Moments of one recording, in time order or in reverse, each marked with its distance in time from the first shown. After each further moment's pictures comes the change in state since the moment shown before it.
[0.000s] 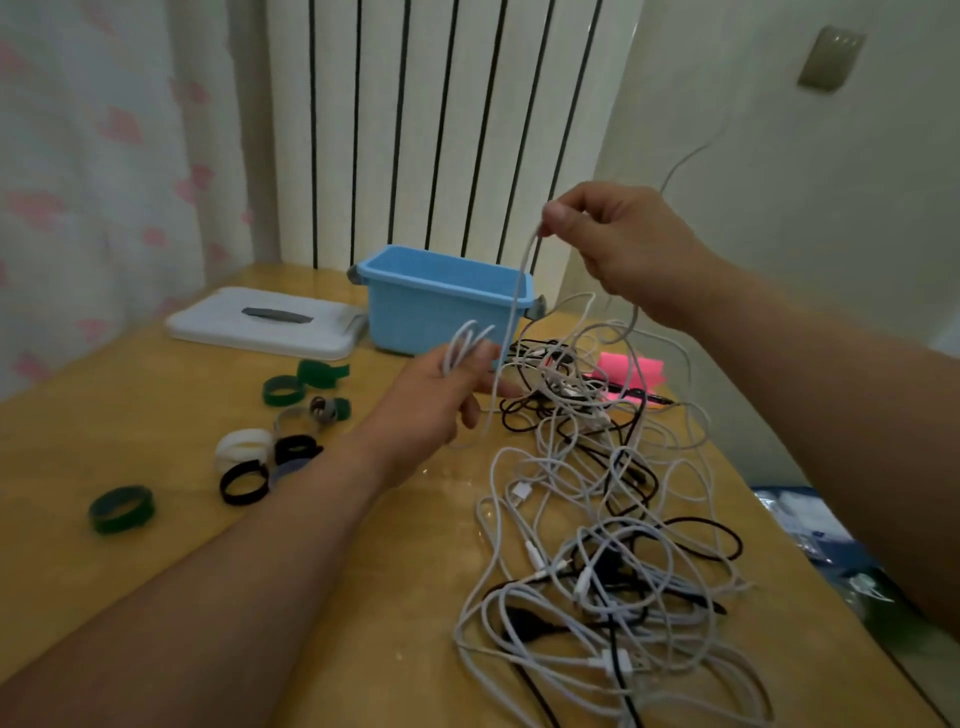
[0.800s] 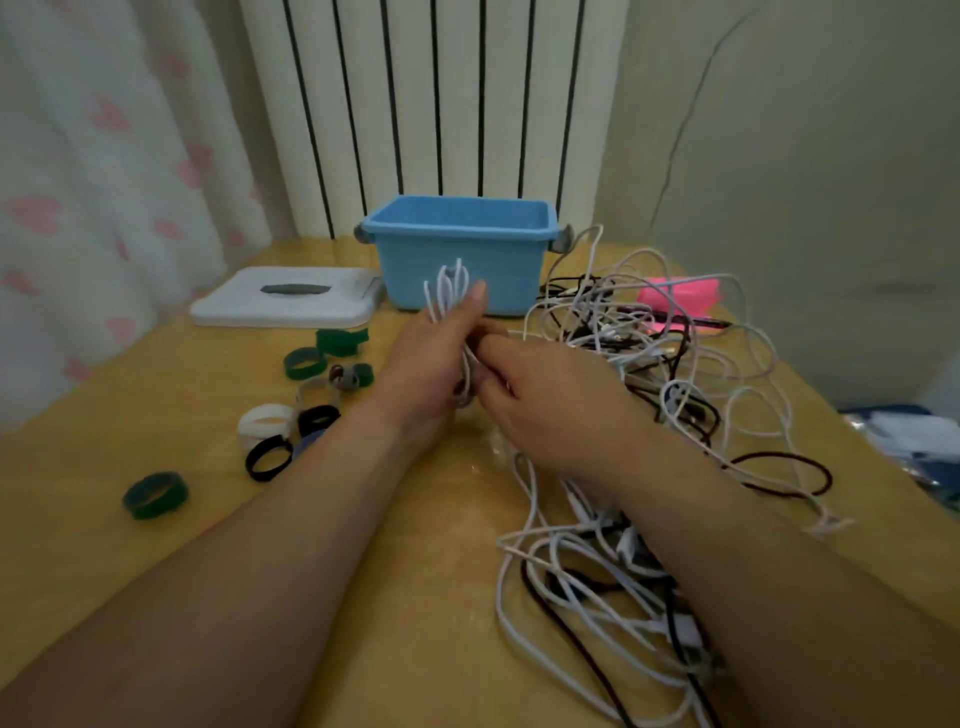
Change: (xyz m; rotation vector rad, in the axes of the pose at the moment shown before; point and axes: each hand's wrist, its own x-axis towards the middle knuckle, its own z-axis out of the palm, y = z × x) left_hand 0.004 -0.007 0.007 -0.357 0.166 -0.179; right_hand -0.117 0.017 0.134 -0.450 -0.111 -0.126
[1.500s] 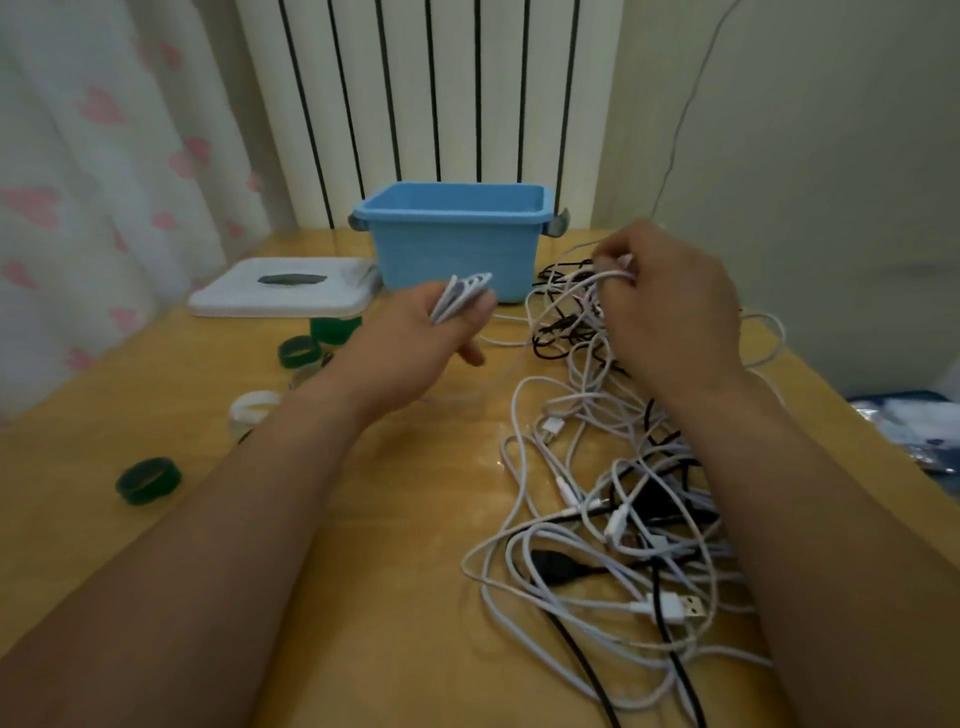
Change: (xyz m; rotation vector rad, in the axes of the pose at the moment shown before) left_hand -0.010 0.023 -0.019 0.916 -0.059 0.144; right_hand 0.002 0.072 -0.034 0.061 0.467 0.368
